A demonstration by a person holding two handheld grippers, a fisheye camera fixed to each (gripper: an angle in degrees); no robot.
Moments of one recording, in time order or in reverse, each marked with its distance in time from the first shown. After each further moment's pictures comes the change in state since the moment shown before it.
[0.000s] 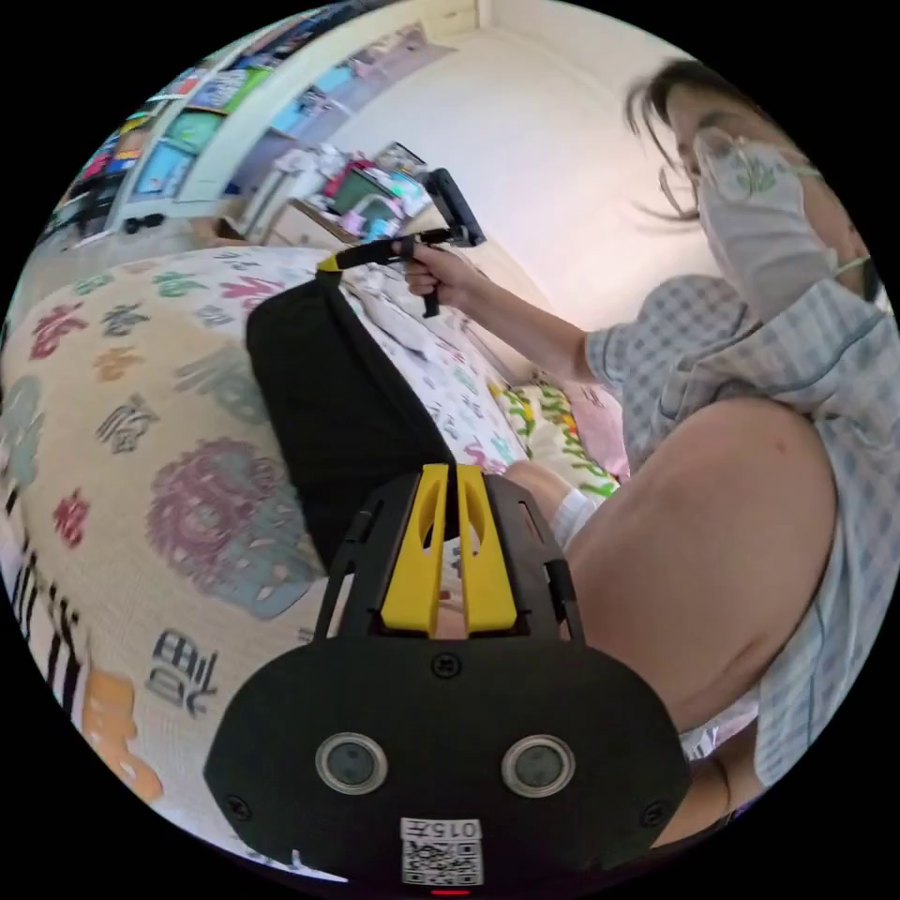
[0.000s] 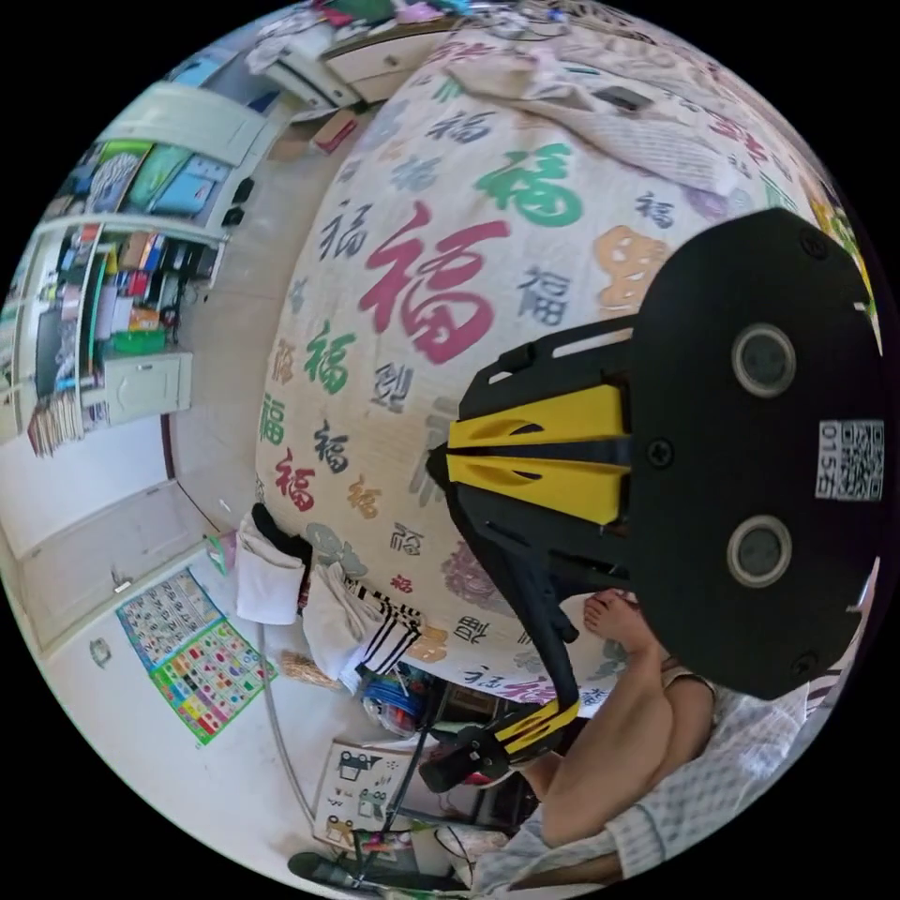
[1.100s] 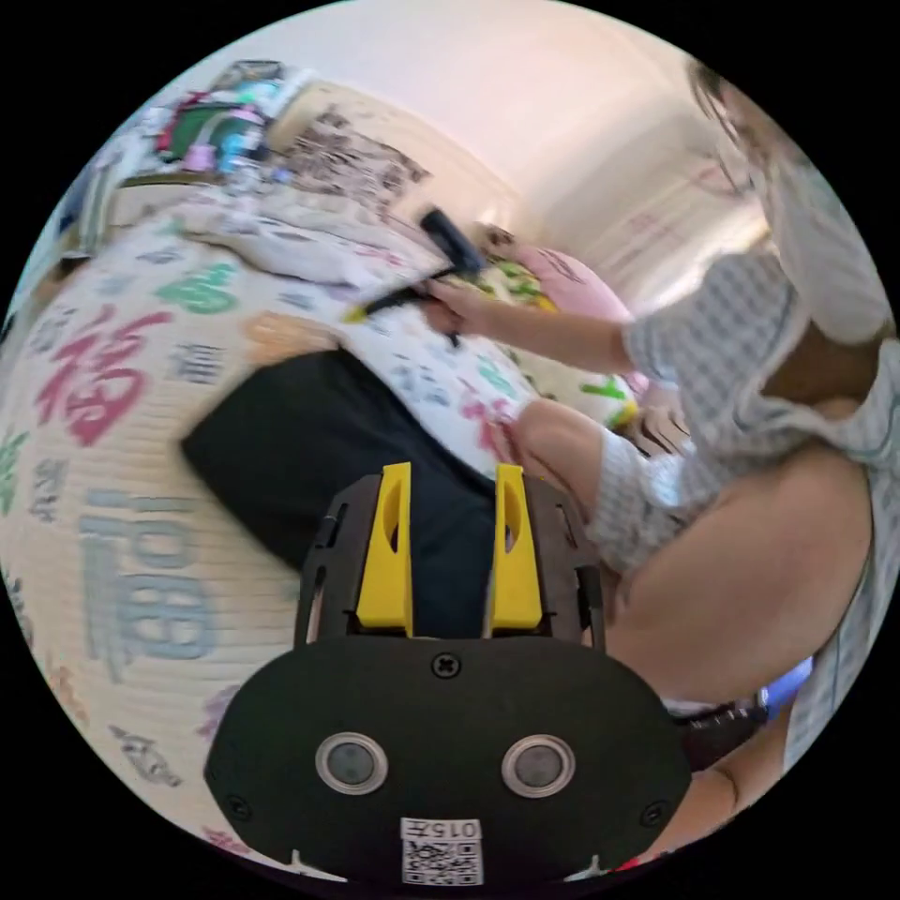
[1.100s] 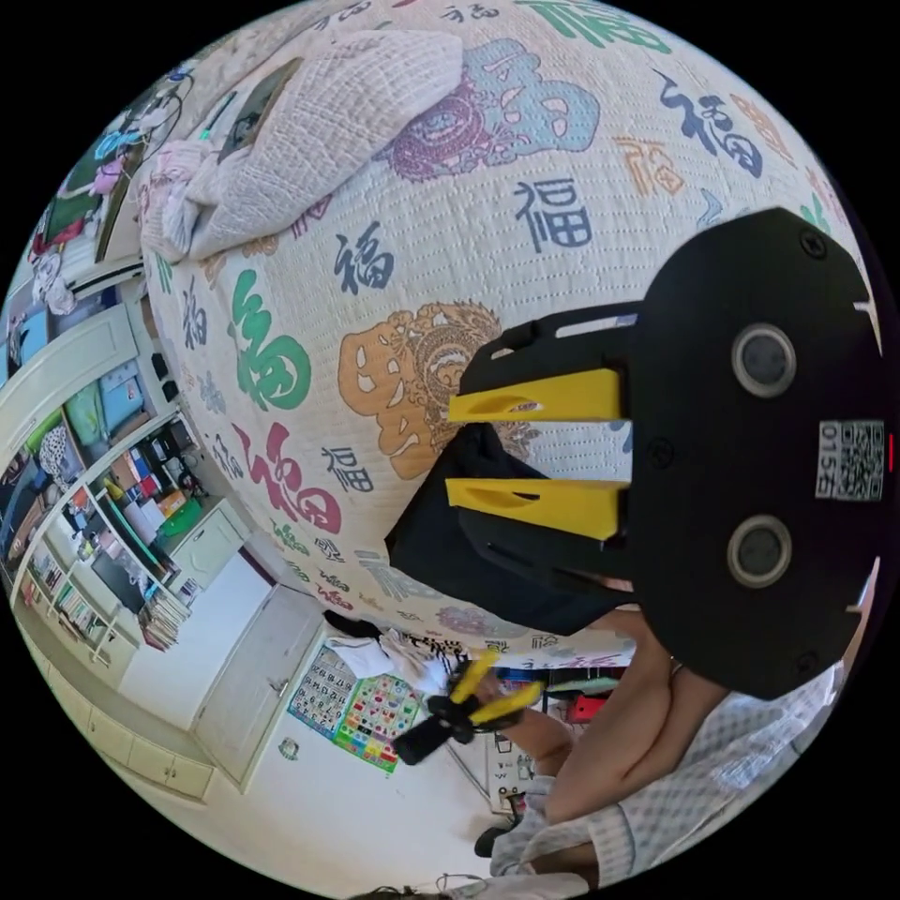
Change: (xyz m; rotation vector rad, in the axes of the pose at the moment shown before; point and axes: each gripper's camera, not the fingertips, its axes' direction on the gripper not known) left arm -0.048 -0.182 0.229 -0.359 0.031 0.254; right arm 0.222 0.356 -0.039 0.178 -0.171 0.498
